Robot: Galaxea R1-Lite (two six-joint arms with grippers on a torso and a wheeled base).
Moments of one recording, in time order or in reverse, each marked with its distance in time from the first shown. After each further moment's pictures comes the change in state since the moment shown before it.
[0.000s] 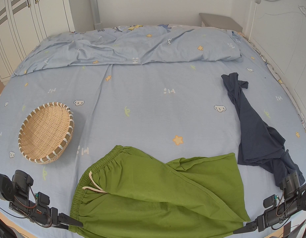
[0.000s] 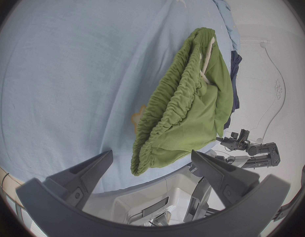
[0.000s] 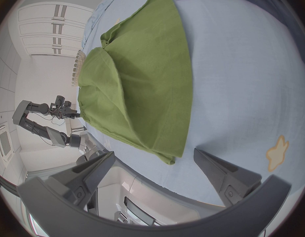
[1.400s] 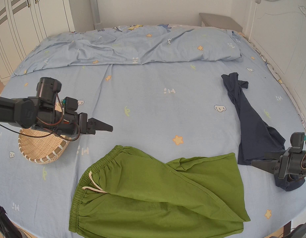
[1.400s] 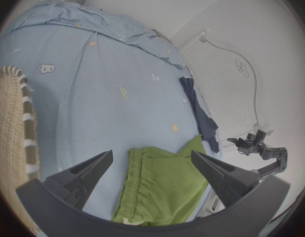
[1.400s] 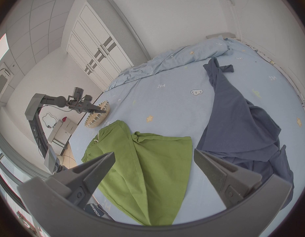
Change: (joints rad) left arm -0.372 0.168 -0.949 0.009 0.053 -0.186; right arm -0.020 -0.408 -0.411 0.069 -0.093 0.013
